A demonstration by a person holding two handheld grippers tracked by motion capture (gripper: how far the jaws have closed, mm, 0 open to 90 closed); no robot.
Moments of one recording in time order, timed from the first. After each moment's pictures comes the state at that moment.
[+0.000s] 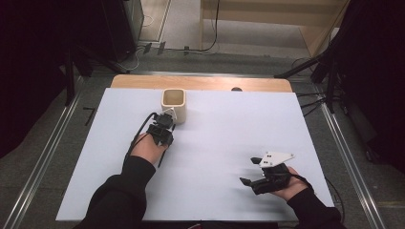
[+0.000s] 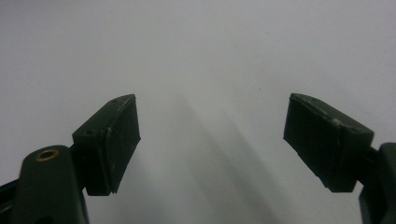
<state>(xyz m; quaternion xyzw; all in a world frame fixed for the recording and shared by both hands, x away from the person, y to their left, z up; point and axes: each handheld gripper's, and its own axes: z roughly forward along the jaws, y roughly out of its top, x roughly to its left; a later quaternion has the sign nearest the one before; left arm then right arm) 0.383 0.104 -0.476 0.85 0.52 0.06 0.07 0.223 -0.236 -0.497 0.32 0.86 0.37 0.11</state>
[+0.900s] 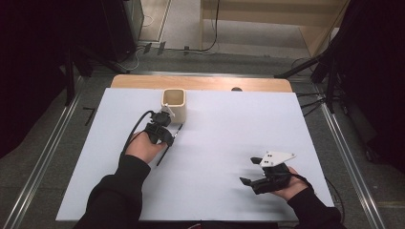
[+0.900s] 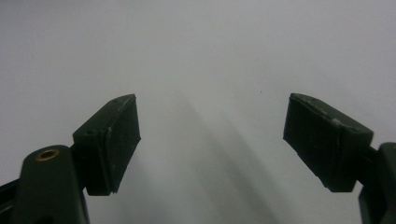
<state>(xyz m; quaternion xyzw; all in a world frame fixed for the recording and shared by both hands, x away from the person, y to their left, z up) 0.379 0.114 -0.458 0.85 0.51 0.00 0.13 0.223 -0.237 -0.496 0.32 0.86 0.38 0.11</state>
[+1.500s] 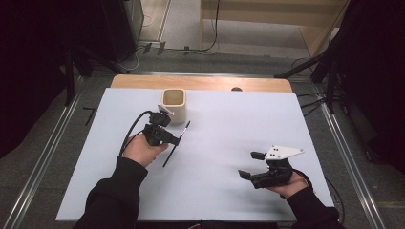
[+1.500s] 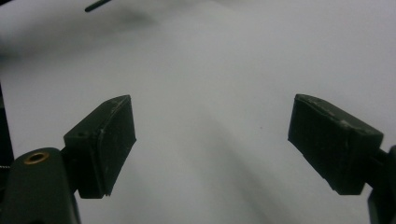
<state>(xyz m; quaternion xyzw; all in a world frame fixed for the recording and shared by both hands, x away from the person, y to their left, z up) 0.360 0.118 -0.436 0.85 0.47 -0.06 0.24 0.228 -0.239 -0.485 0.37 0.81 0.45 0.08</state>
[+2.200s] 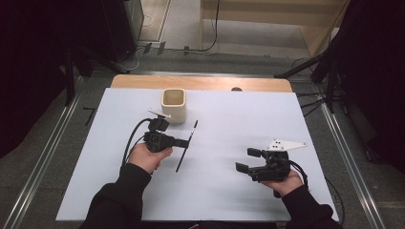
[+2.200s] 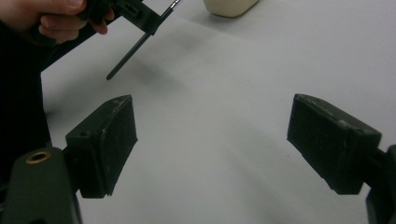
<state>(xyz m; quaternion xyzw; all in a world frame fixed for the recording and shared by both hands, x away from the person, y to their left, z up) 0.343 0.123 -0.447 0.79 0.47 -0.15 0.37 0.237 -0.236 -0.476 0.41 0.76 0.51 0.03</state>
